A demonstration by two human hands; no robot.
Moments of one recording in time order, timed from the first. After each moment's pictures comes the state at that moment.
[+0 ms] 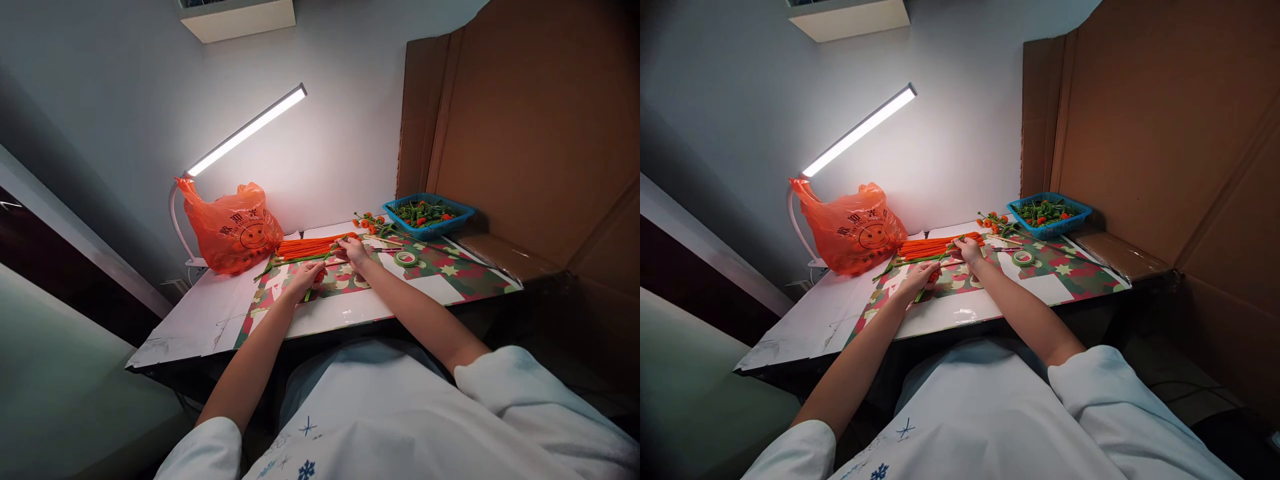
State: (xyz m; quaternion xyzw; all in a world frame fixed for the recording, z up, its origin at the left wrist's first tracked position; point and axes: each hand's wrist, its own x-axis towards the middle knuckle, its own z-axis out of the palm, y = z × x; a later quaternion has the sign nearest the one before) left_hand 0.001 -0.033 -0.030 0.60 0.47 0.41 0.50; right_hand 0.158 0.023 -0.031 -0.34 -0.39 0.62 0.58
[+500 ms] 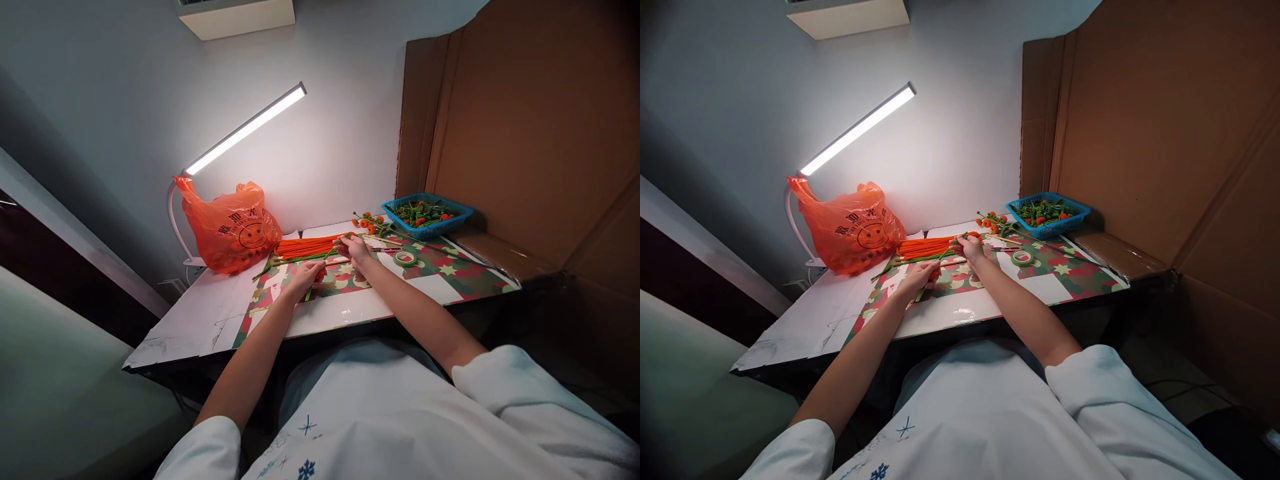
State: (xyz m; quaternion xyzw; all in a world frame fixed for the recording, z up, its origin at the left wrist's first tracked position) left_hand 0.003 -0.034 -0.029 0.62 0.47 0.40 0.49; right_hand 0.163 0.017 -0.019 -0.34 -0.34 0.63 0.61
